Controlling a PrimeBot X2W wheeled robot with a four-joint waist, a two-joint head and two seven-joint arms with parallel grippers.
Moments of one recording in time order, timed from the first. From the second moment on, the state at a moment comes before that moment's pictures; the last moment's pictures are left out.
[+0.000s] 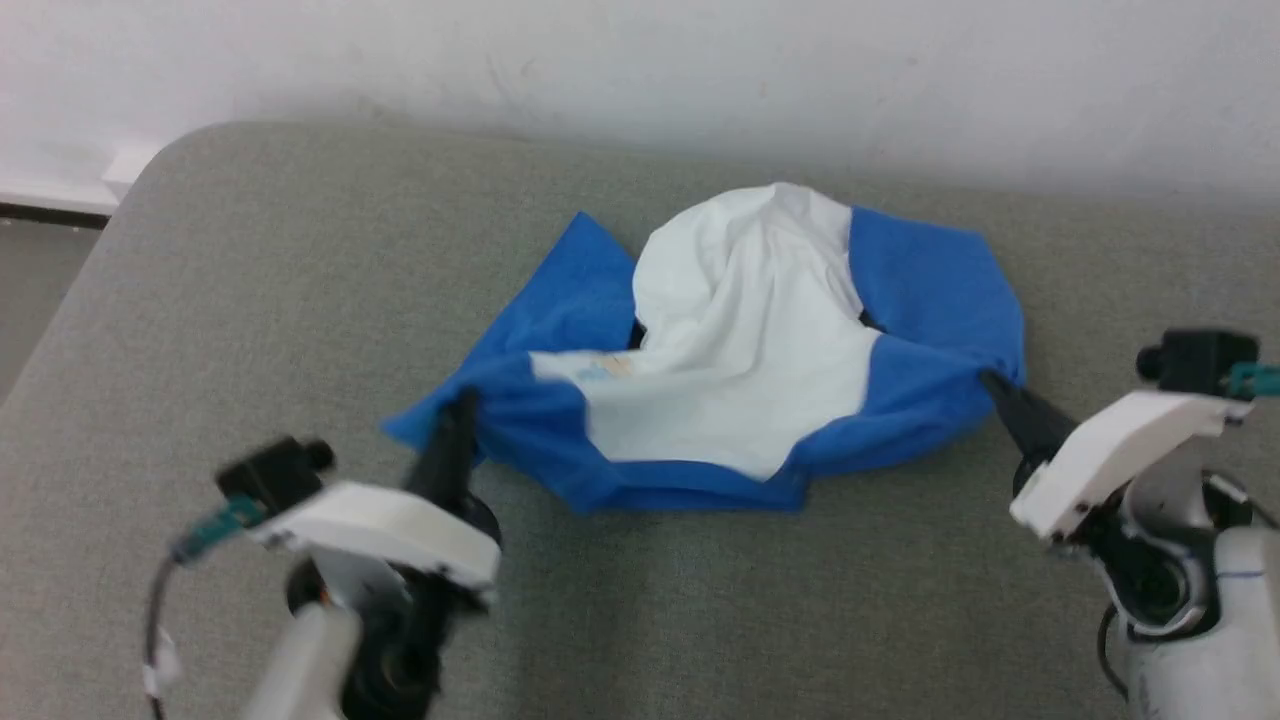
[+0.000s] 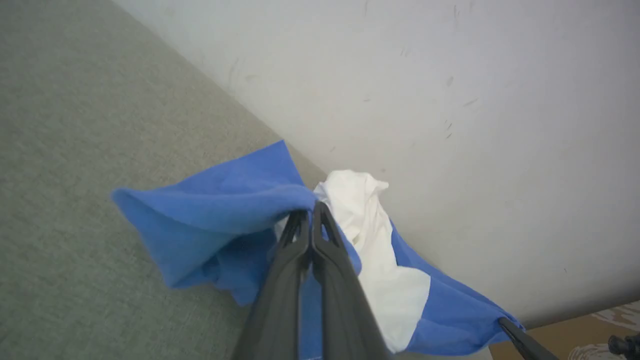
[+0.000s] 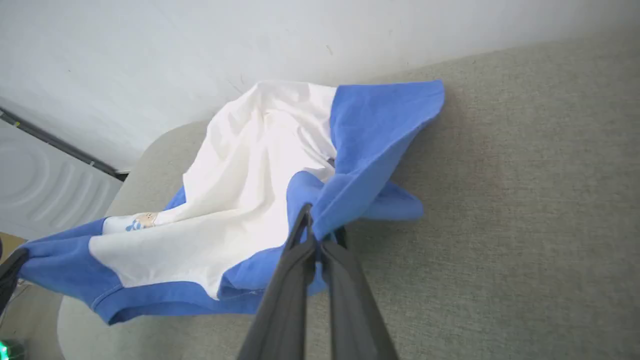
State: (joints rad) left arm -0.15 0.14 -0.26 0.08 -0.92 0.14 -0.02; right arm -0.24 -0.05 -0.12 0.17 0.48 0.13 0.48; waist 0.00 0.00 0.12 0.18
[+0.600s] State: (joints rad) left arm -0.69 0.33 -0.14 -0.04 -0.89 0.14 0.10; right arm -0.71 -0.05 -0.30 0.00 0.87 0.13 0.70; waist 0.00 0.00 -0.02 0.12
